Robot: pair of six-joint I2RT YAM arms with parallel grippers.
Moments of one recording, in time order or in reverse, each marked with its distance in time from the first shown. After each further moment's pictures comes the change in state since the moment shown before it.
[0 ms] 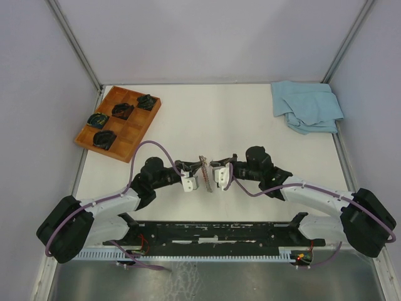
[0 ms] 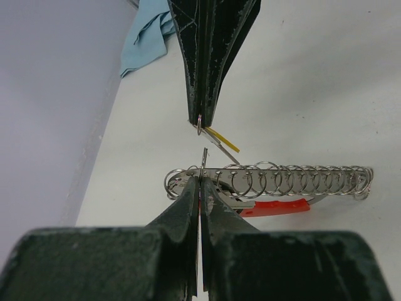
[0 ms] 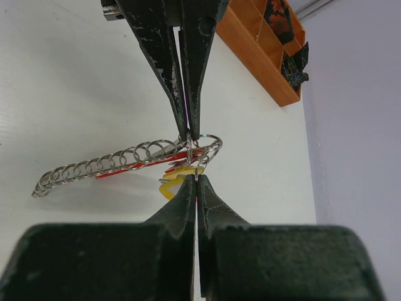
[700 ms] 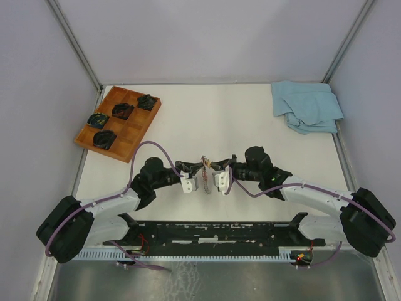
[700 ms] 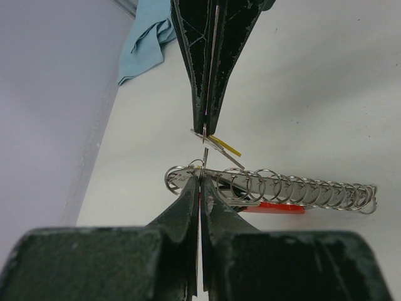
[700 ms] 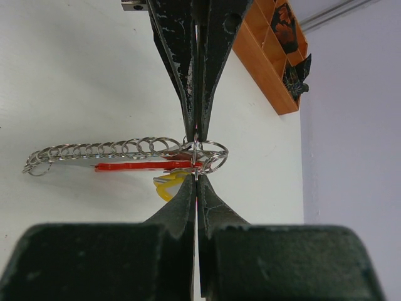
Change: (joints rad) left arm 0.000 0.000 -0.005 0.014 0.034 0.000; right arm 0.000 0.006 -0.002 -0.024 -0.029 -0.107
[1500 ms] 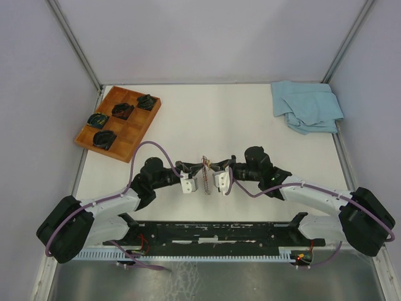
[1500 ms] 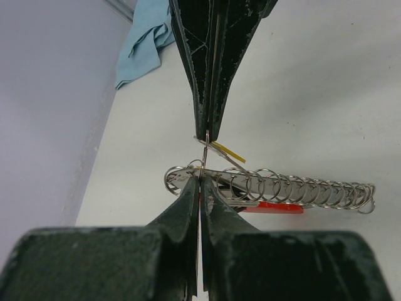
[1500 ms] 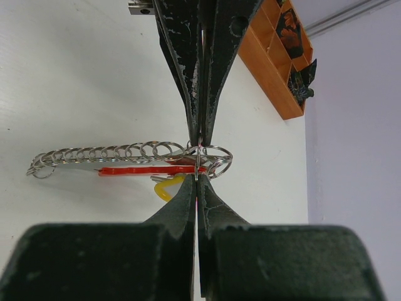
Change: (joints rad) left arm 0.000 0.000 0.000 0.000 0.018 0.000; right arm 0.000 0.007 0.000 0.000 -0.026 -0.003
